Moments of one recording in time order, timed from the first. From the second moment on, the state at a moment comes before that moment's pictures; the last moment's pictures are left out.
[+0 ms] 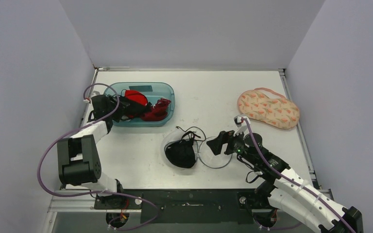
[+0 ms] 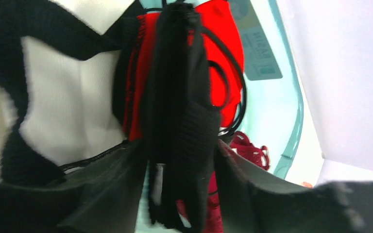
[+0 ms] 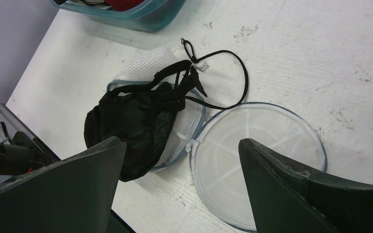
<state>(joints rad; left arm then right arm) 0.14 1.54 0.79 0.13 0.13 -0.92 0.68 0.67 0.44 -0.12 -0.04 0.48</state>
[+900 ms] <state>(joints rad) -0.34 1.03 0.89 -0.20 -0.20 -0.73 0.69 0.73 0.44 -0.09 0.01 0.51</state>
